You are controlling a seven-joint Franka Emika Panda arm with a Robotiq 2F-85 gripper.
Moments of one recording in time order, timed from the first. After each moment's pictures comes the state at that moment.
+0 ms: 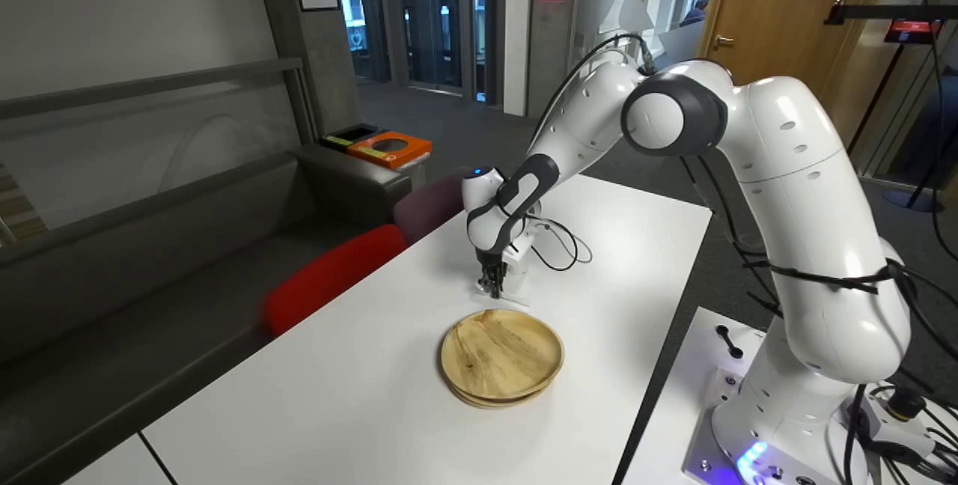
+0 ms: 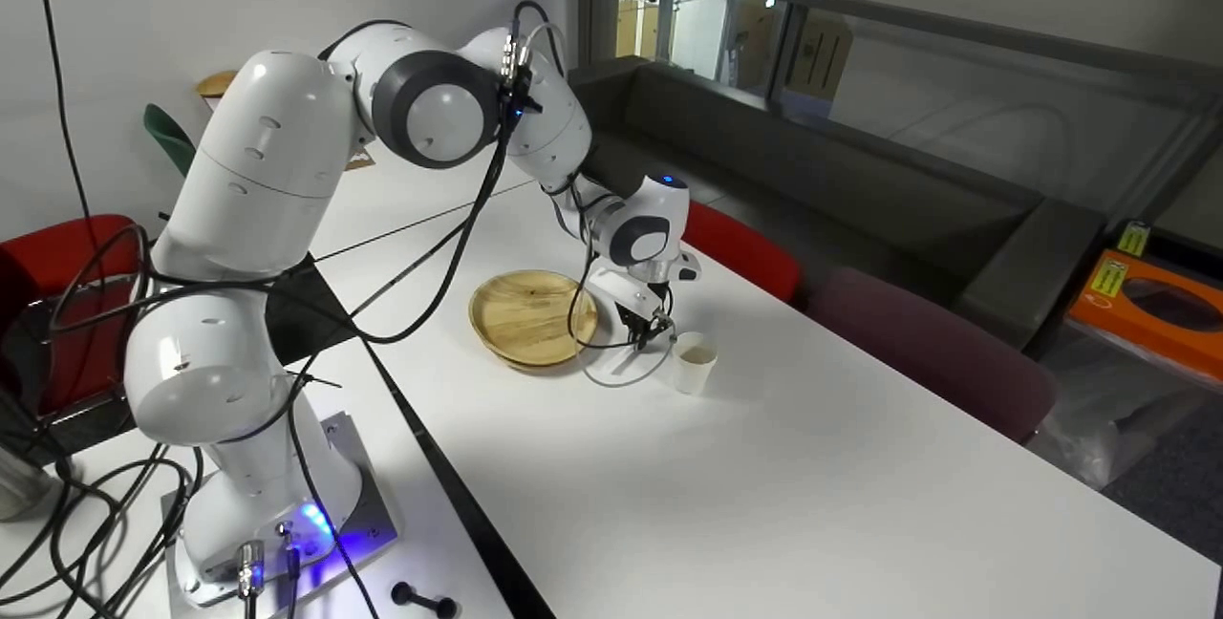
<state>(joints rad) -0.06 0.64 0.01 -1.91 -0.10 2.43 -0.17</state>
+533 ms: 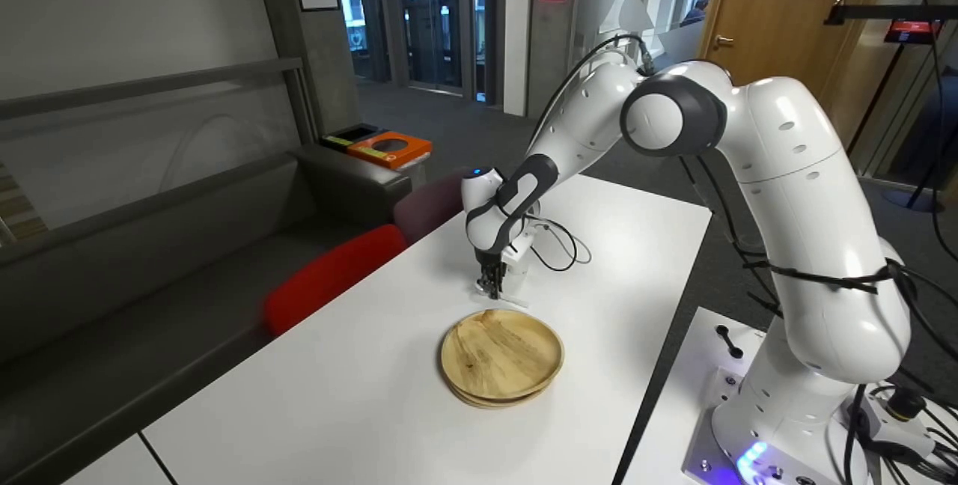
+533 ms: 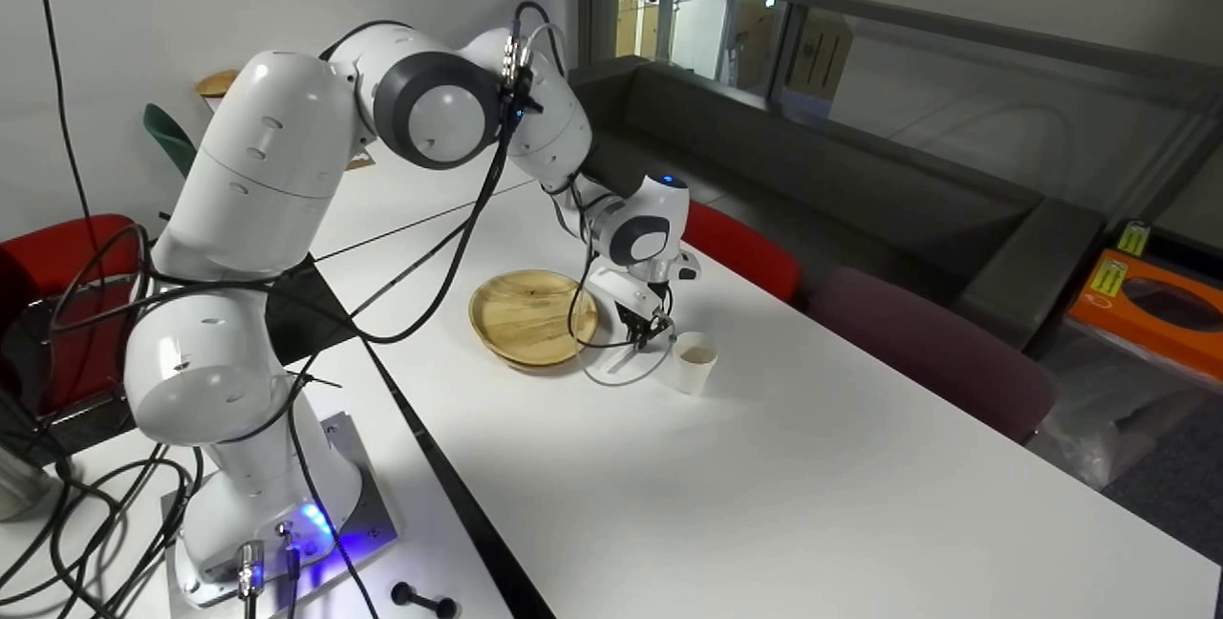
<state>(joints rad) -0.06 0.64 0.01 -1.90 -0.09 2.43 -0.17</state>
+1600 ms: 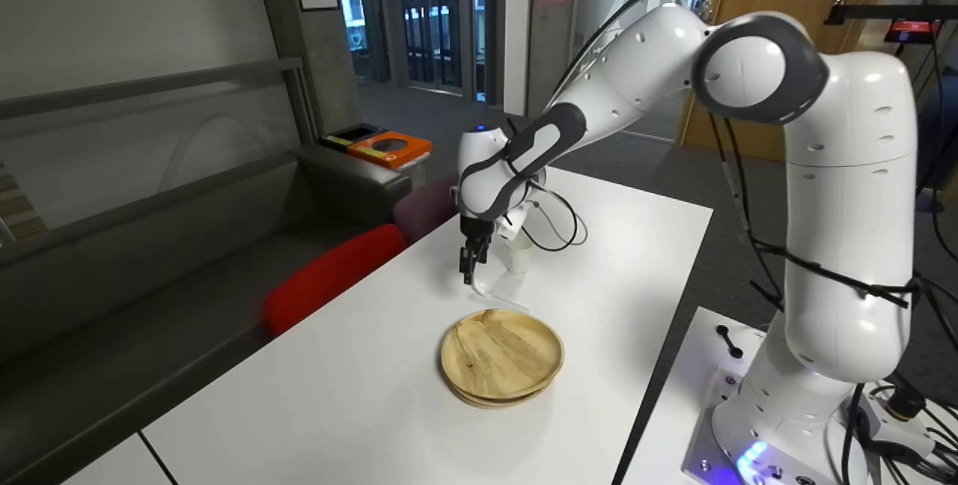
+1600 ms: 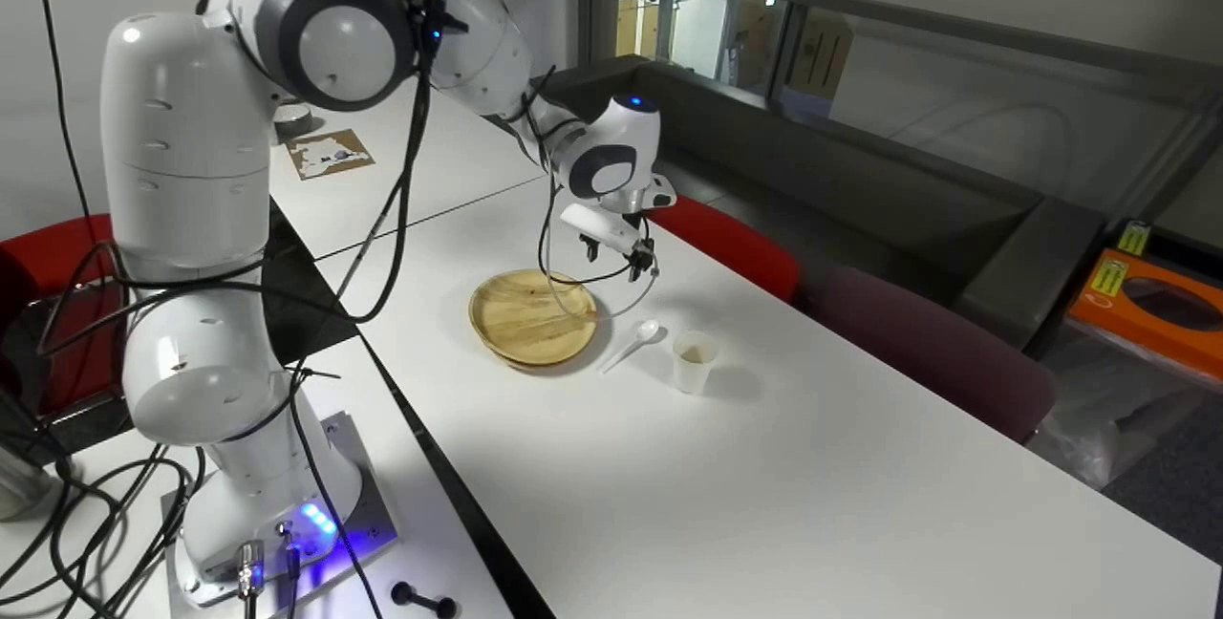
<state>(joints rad) -0.07 0.34 0.13 -2.07 0.06 2.43 -0.35</state>
